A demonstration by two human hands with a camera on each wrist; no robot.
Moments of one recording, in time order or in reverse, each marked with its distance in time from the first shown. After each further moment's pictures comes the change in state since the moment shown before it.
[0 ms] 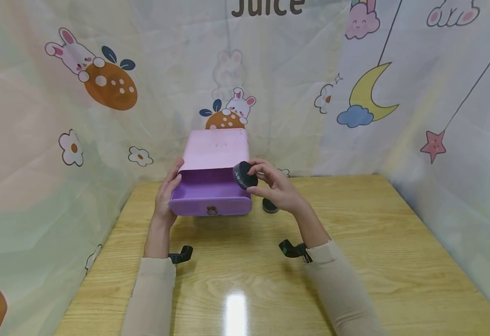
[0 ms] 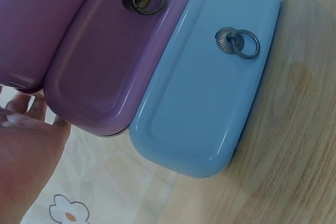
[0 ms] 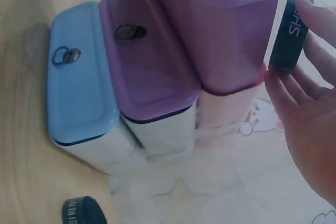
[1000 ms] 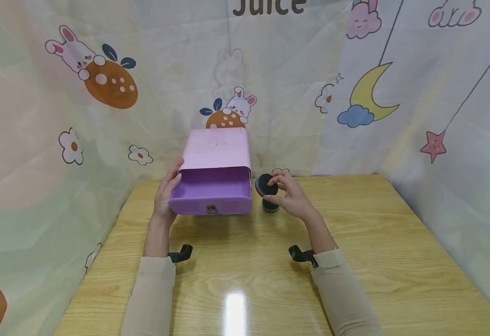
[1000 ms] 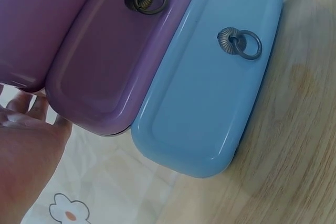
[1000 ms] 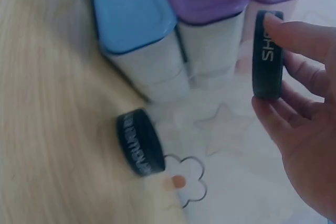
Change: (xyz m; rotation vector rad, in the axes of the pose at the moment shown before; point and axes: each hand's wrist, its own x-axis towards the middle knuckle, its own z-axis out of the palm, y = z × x) left_hand 0.000 -0.002 -0.005 0.007 0.006 -0.006; right_hand -0.042 0.077 -0.032 -0.280 0.123 0.192
